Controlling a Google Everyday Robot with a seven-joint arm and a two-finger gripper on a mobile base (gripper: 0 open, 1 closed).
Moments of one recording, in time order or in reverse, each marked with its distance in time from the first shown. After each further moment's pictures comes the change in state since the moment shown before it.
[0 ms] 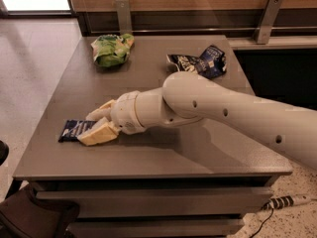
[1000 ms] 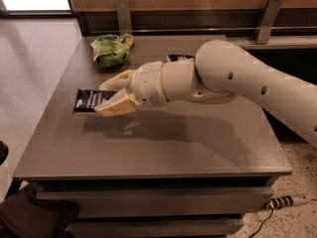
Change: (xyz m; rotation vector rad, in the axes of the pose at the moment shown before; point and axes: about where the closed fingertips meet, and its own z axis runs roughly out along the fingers) arm -0.058 -0.029 -0.068 0.010 -0.117 -0.162
